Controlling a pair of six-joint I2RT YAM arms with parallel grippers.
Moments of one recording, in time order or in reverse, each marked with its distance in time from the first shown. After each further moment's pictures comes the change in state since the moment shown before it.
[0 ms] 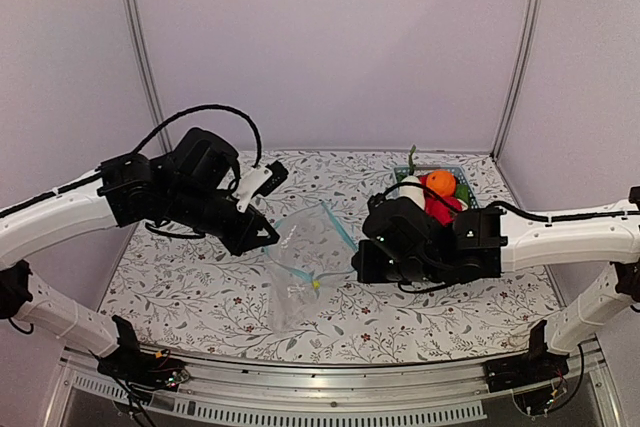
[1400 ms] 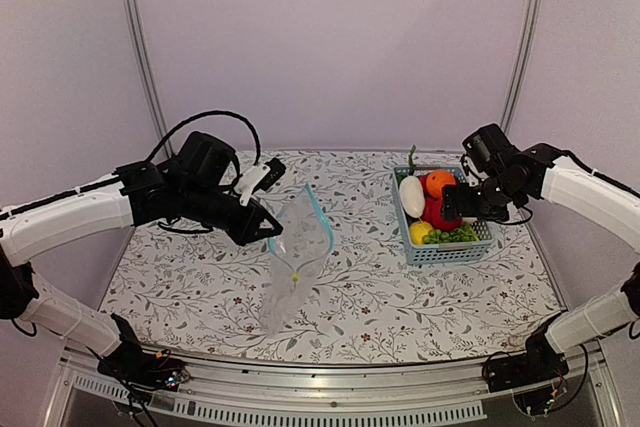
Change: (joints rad) left arm 0.162 0.052 -0.115 0.216 0.166 0.086; right arm -0.732 -0.147 0.035 -0.396 -0.181 -0.510
